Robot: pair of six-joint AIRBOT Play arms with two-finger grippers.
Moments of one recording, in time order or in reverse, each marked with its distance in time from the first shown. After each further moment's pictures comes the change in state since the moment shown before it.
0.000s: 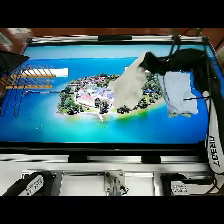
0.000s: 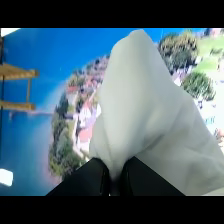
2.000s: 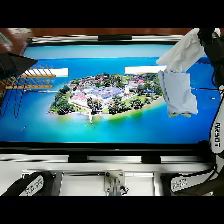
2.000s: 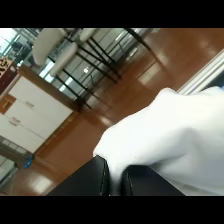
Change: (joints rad) left arm -0.080 0.000 -0.002 0.051 -0.001 0.004; right arm -0.226 -0.147 0.106 -0.284 0.786 0.346
